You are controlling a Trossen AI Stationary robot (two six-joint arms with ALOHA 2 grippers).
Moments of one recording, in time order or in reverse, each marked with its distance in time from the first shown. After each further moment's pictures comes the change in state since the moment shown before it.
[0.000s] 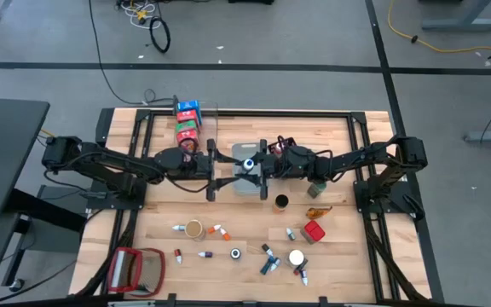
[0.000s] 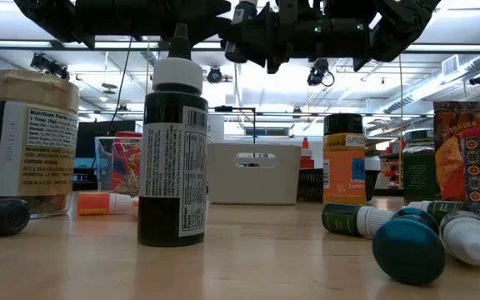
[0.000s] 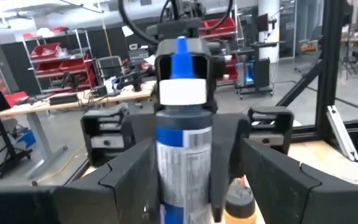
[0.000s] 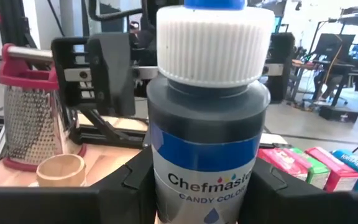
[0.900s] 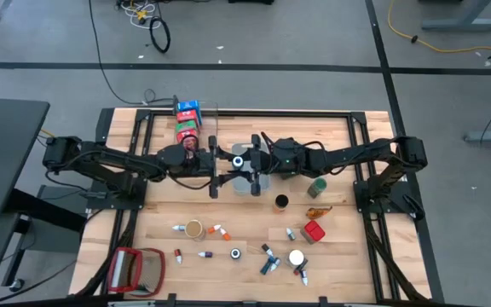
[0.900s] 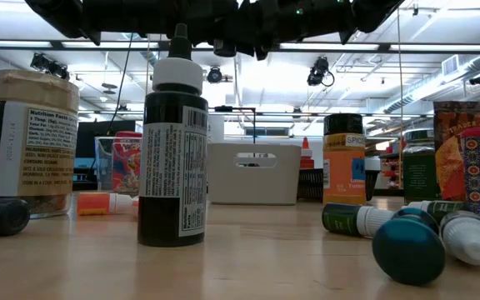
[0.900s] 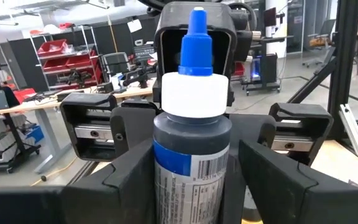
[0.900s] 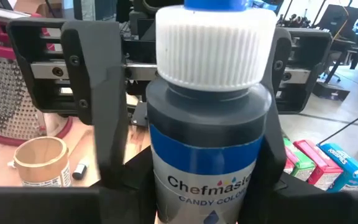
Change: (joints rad) left arm 0.024 0.008 0.048 -0.061 -0.002 0.008; right arm 0.000 -0.001 0.224 -0.387 0.040 -0.075
